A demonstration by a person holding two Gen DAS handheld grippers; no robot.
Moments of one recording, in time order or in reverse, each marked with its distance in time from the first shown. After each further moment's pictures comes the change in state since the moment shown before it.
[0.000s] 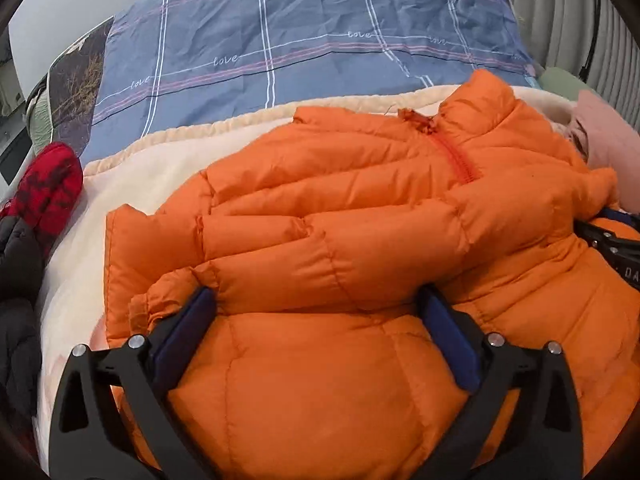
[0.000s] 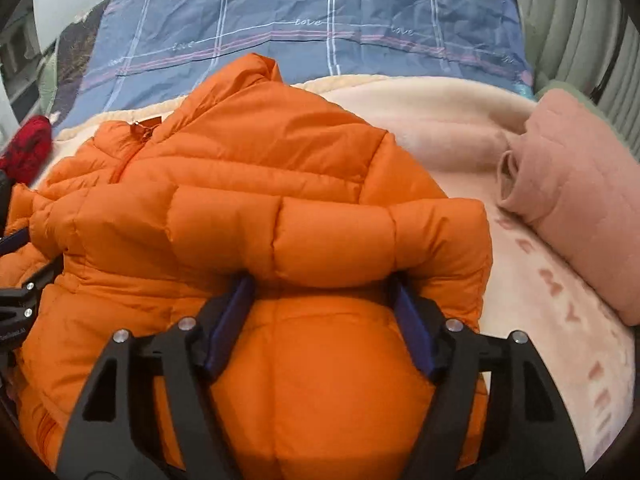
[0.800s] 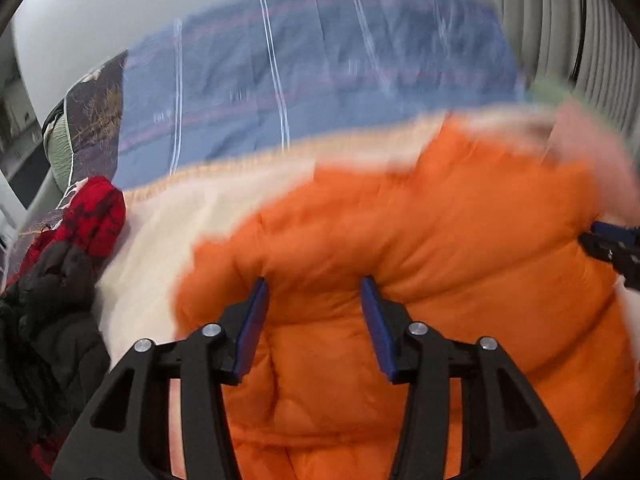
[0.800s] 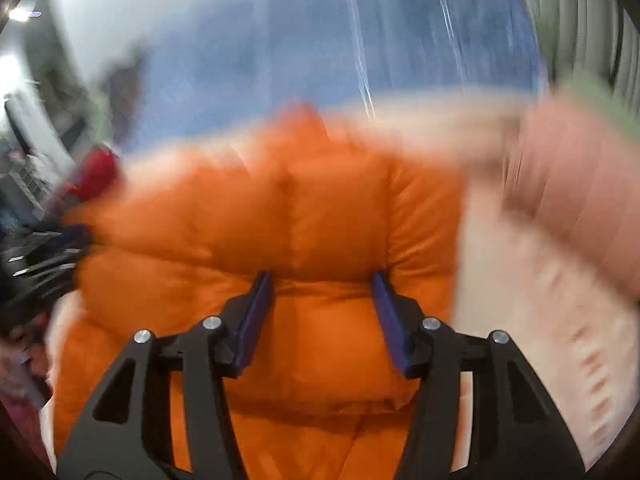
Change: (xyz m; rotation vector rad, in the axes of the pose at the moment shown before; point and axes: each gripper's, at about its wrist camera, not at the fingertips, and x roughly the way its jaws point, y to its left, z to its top) left arm -0.073 0.009 0.004 0.067 -0.005 0.058; right arm -0.059 -0.020 -0.012 0.087 0.045 0.208
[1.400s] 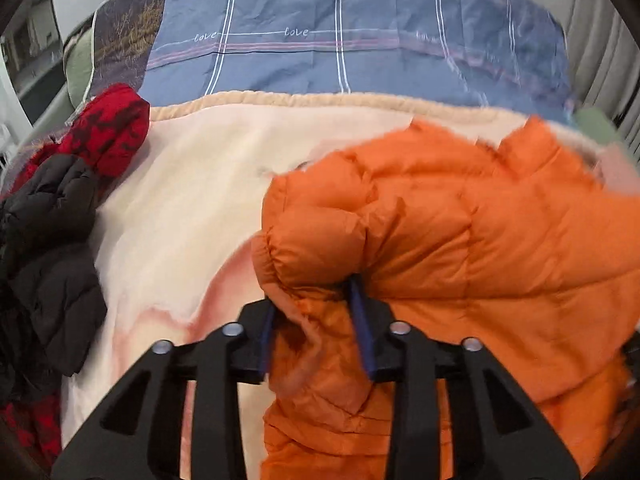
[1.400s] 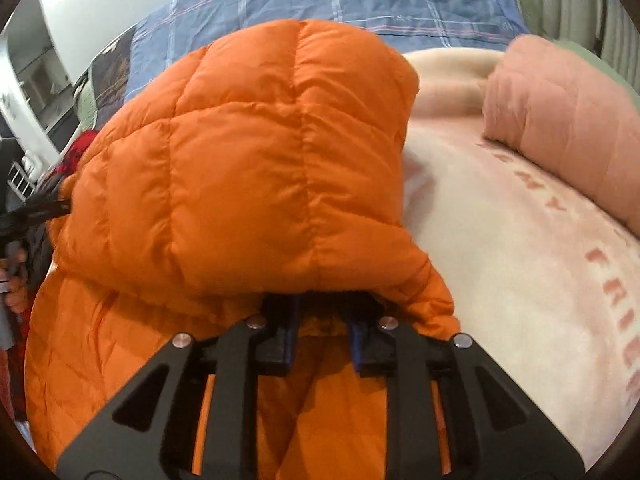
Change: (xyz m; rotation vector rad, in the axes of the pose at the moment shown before) left arm 0.024 0.084 -0.013 -0.226 0.126 -0.023; right arm -0.026 -0.012 -0.052 0.002 -0.031 0.020
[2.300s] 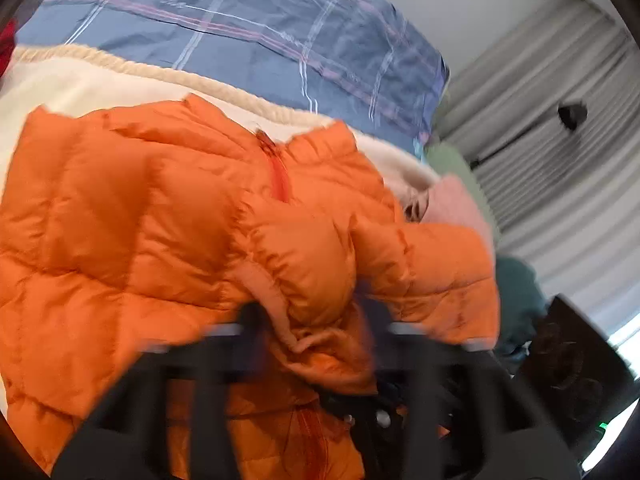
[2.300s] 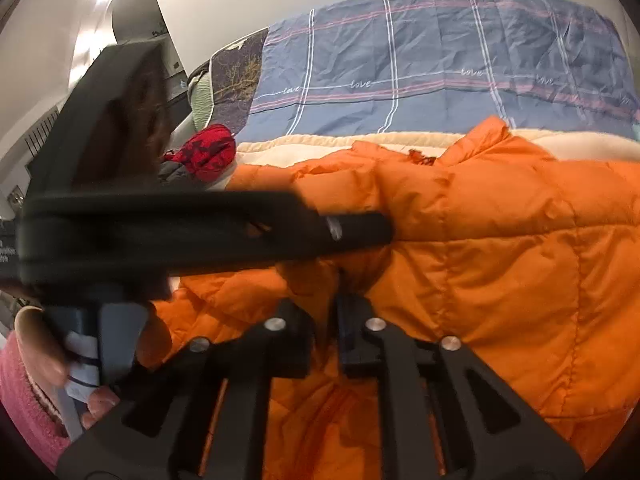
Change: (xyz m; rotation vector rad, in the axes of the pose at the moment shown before) left arm -0.024 -0.101 -0.005 -0.148 0.008 -0.676; right arm 0.002 0.141 0.023 -0.211 -0.115 0.316
